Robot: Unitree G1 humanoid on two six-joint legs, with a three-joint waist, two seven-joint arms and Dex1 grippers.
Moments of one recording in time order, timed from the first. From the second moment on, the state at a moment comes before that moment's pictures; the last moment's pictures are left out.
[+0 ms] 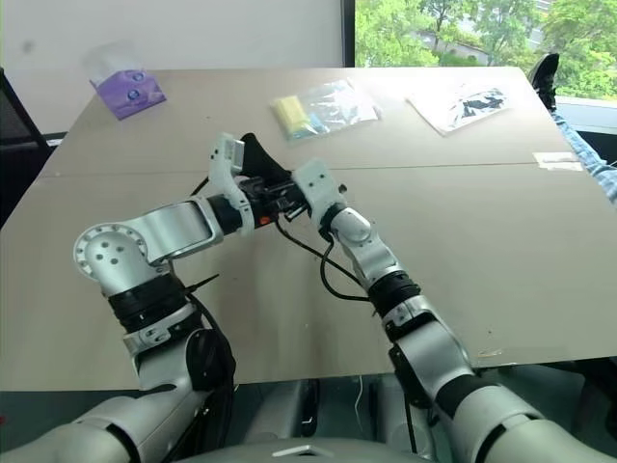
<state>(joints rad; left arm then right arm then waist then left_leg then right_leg) -0.75 0.11 0.56 -0.19 -1.18 1.58 0.29 -0.86 0.09 0.28 0.76 -0.05 -0.17 0.30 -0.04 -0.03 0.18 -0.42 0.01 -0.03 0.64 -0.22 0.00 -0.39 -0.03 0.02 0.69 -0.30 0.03</state>
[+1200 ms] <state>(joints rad) -0.69 0.40 0.42 0.09 -1.02 1.24 -0.30 -0.65 -0.12 0.22 -0.11 0.08 0.60 0.55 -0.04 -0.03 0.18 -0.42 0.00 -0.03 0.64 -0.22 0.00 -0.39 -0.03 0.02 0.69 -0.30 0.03</state>
